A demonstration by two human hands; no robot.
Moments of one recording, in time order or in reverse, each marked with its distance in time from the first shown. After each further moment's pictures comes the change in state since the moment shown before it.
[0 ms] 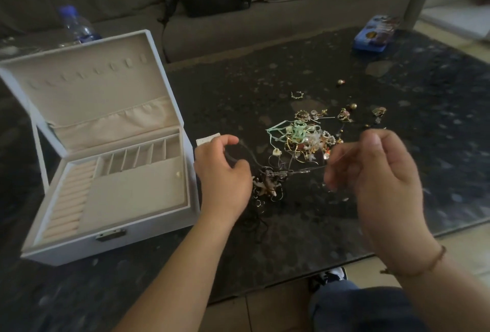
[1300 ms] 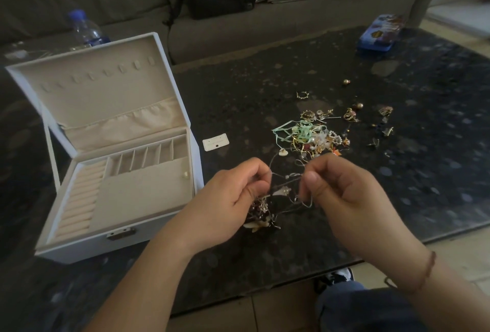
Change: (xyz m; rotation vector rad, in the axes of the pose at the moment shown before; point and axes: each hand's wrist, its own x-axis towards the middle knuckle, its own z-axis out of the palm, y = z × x) left_hand -0.012 -0.001 -0.055 0.127 -0.672 0.437; right_hand -0.015 0.007 0.007 -0.435 -0.417 -0.093
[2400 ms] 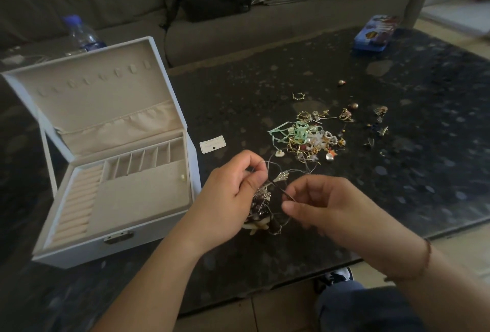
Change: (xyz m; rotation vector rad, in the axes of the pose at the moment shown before) left_hand 0.005 0.006 0.009 -0.123 0.149 -0.027; right_hand 0.002 0.002 -0.004 0.199 -0.325 0.367
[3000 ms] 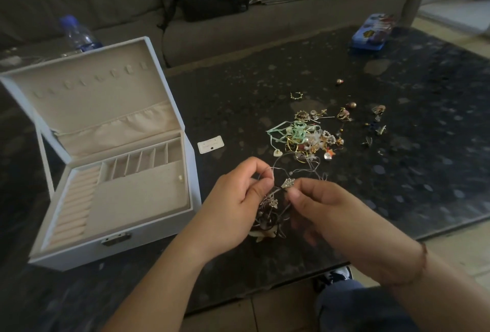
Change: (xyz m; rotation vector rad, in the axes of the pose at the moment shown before) left_hand -0.002 -0.001 0.010 -0.075 -0.072 -0.057; right_hand -0.002 -0.001 0.009 0.061 0.033 0.128
